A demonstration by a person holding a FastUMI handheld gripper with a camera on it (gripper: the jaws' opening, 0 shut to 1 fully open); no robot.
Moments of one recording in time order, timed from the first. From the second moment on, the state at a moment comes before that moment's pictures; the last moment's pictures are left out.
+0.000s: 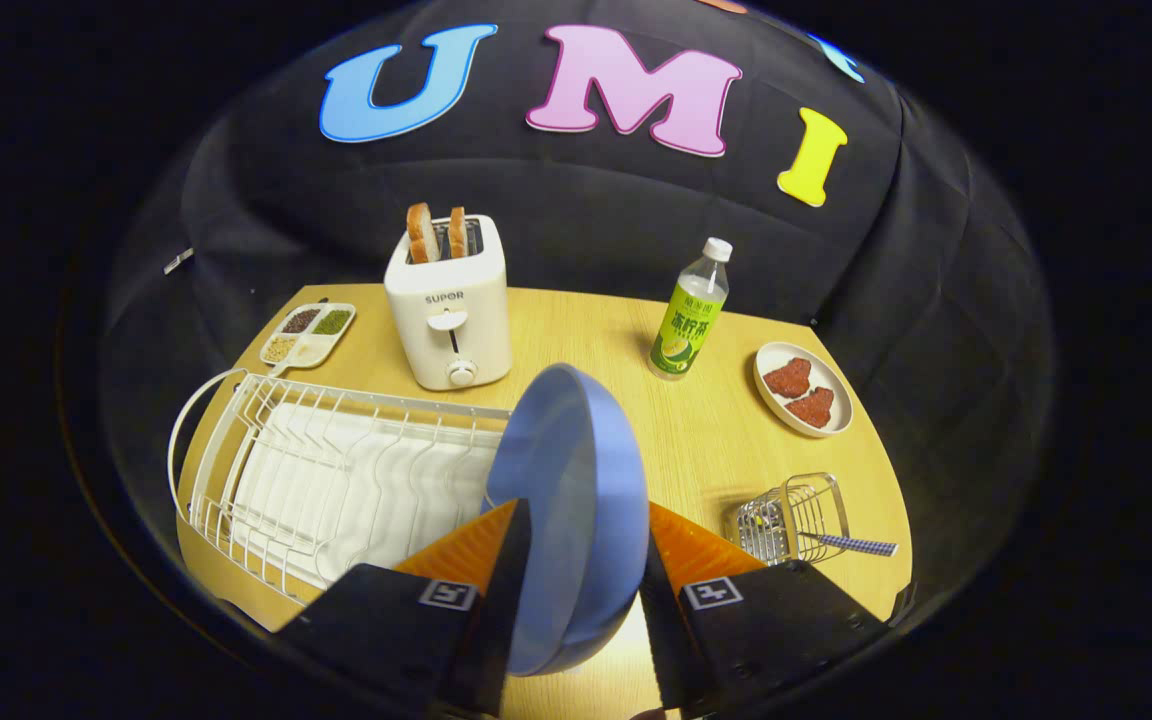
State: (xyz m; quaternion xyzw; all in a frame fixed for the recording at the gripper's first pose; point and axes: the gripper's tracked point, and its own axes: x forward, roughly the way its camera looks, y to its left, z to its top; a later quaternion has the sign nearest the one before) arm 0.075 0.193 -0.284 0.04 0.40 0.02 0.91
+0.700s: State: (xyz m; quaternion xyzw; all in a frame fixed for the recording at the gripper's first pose) arm 0.101 0.191 -0.214 -0.08 0.32 -0.03 0.94
